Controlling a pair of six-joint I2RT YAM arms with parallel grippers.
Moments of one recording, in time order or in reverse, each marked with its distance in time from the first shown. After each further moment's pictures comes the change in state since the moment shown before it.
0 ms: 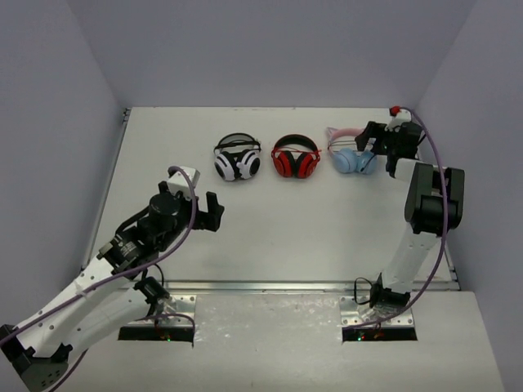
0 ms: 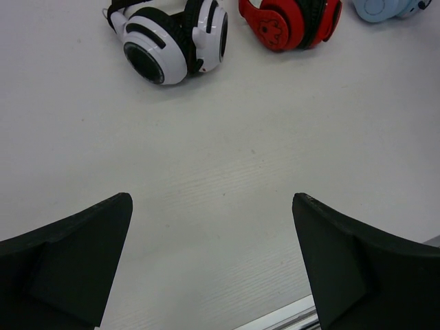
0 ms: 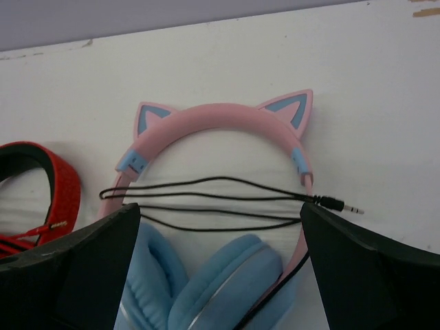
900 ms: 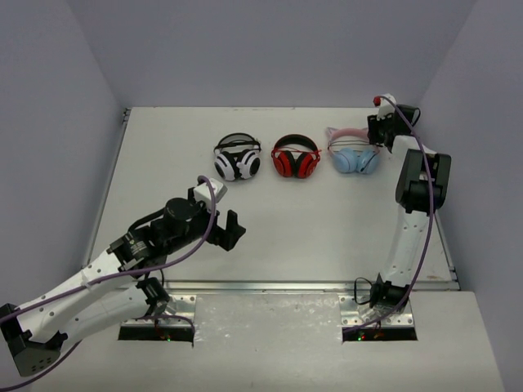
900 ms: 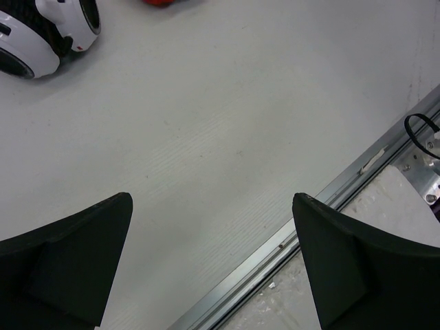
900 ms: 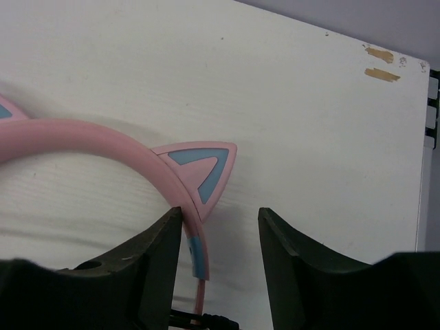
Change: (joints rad) left arm -0.150 0.055 0.000 0.018 0.193 0.023; right arm 0.006 0.320 0.499 -0.365 0.116 -0.452
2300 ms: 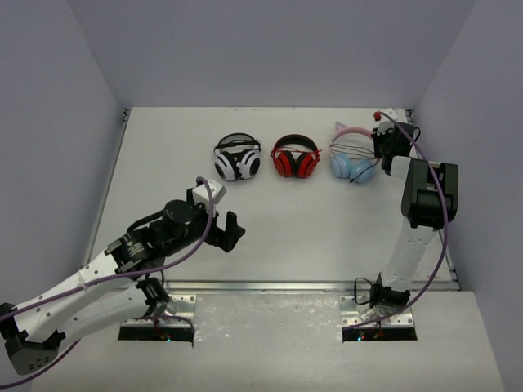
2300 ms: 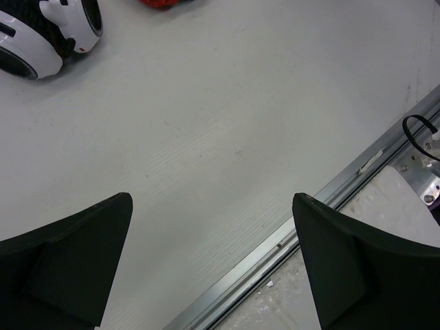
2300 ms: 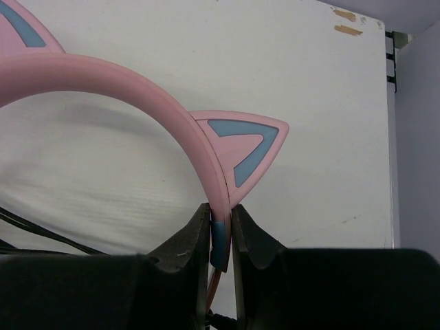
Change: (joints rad) left arm -0.034 -0.014 0.012 -0.019 -0.039 -0.011; right arm 0.020 -0.285 -0.505 0.338 0.093 0.033
